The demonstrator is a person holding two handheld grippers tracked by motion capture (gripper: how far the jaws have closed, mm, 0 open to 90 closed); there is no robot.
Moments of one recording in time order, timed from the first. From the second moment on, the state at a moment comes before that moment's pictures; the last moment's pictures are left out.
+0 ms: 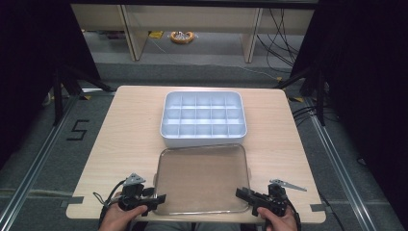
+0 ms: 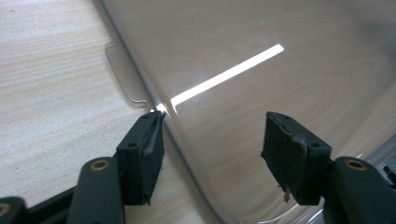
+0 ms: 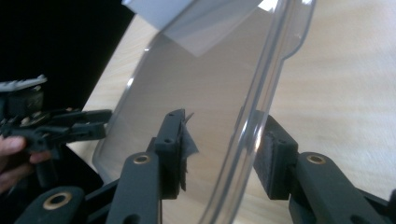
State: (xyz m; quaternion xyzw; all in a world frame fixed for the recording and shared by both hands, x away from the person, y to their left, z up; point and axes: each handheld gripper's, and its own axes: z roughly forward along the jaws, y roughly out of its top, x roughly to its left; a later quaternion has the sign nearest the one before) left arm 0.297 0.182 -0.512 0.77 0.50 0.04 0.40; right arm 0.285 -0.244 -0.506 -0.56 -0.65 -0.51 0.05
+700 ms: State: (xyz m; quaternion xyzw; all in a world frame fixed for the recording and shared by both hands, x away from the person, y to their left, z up) left arm 0.298 0.181 -0.513 0.76 0.50 0.03 0.41; right arm 0.275 -0.240 -0.472 -0.45 -0.70 -0.55 -0.02
